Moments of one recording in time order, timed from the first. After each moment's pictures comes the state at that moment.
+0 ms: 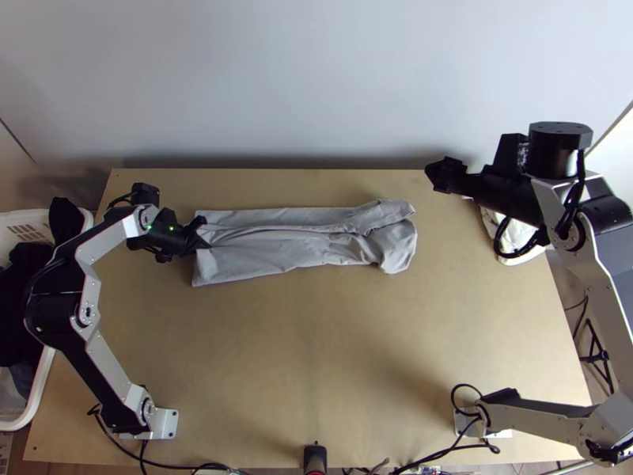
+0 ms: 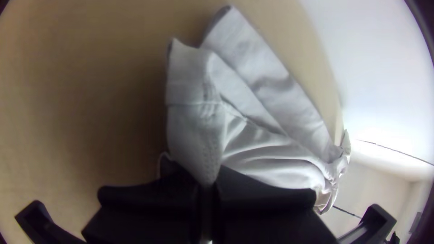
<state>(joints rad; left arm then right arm) 0.12 1.95 1.33 -0.66 0.50 -0.43 0.29 1.36 1.72 -0.88 -0.15 0.45</state>
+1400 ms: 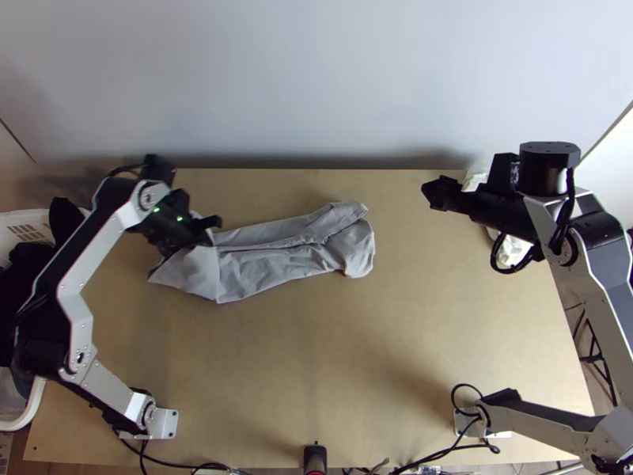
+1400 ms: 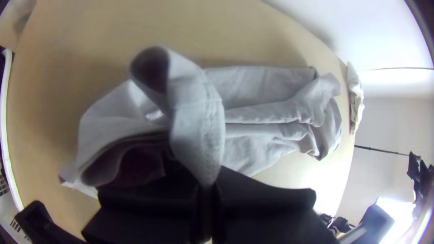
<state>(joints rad) -0.11 1.73 1.57 -1.11 0.30 -0.26 0.31 1.29 1.59 -0.87 -0.15 0.46</state>
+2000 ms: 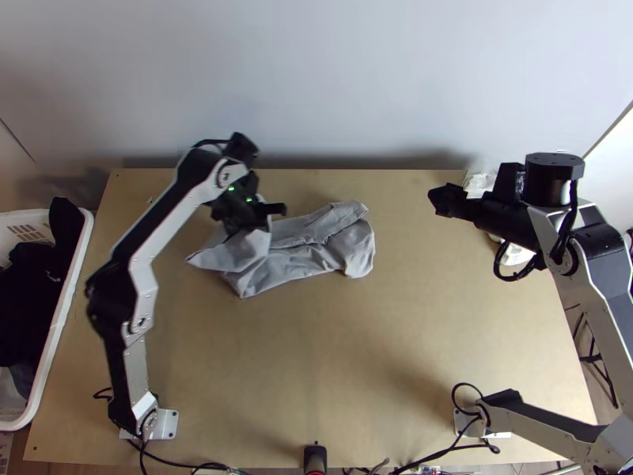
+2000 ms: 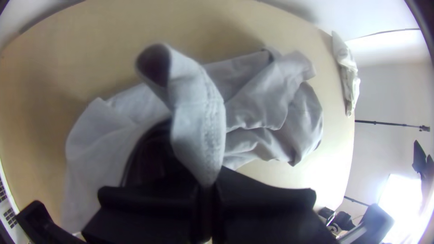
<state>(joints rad) -0.39 2.05 2.06 -1.26 0.24 -0.36 0.27 1.24 1.50 -0.83 -0.15 0.46</state>
